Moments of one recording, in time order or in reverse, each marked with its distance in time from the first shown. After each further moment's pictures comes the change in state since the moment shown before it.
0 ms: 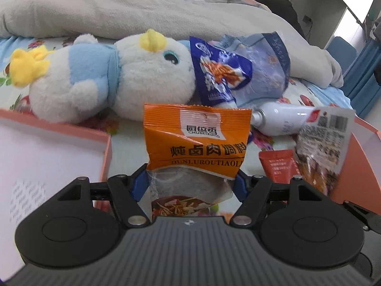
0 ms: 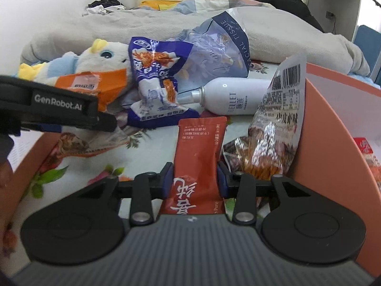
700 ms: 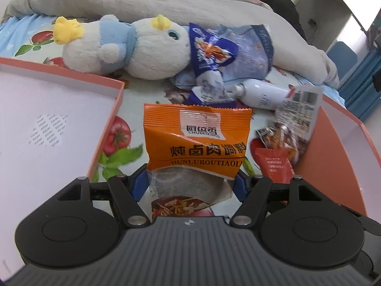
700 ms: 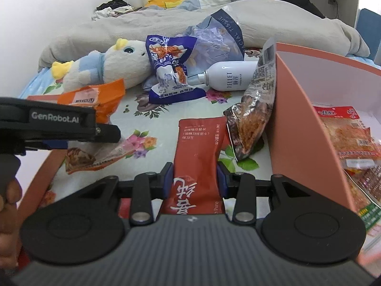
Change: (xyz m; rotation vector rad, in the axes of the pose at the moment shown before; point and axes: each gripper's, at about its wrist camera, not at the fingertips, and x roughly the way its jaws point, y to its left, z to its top) left arm -0.071 -0.018 -0.056 -0.067 0.035 -0.003; right arm -0.071 -0.013 -0.031 0.057 0.035 0.078
